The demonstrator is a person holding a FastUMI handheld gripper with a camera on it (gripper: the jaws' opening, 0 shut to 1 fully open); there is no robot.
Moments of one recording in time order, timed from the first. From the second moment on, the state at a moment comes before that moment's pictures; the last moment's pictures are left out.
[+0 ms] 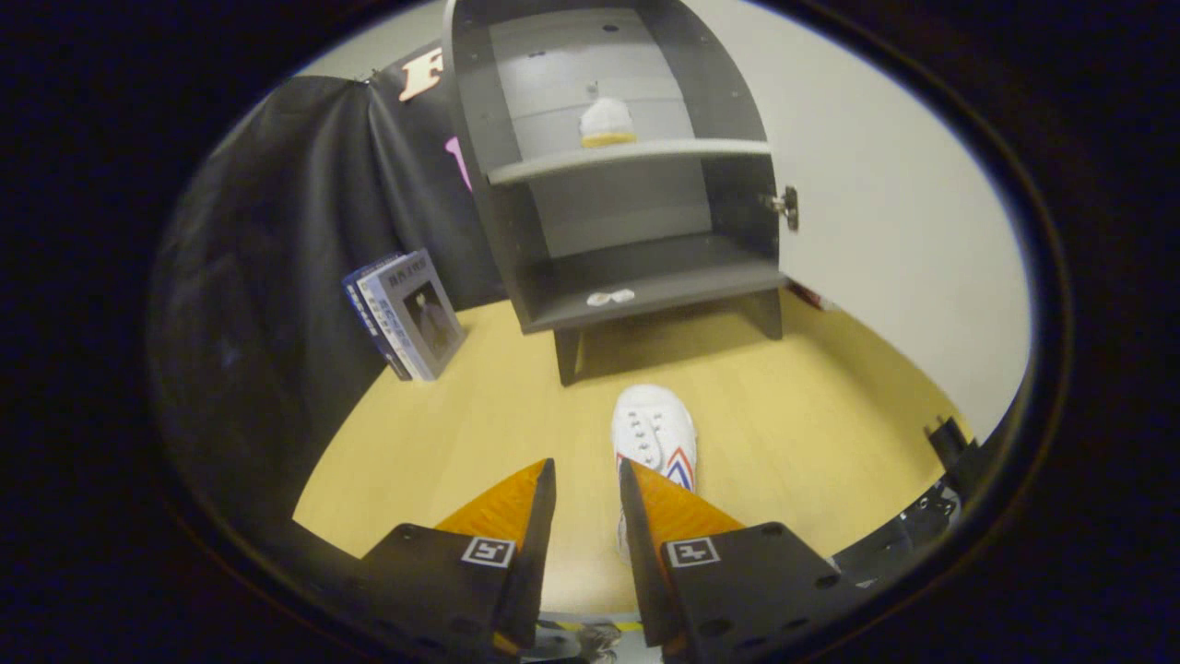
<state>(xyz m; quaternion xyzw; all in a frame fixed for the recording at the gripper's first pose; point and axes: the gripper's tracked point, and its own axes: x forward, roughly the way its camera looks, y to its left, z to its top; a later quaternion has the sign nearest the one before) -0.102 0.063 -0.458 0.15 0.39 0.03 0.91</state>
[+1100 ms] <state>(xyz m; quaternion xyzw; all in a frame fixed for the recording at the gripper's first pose) -0.068 0.065 -0.559 0.07 0.39 -0.01 0.92</state>
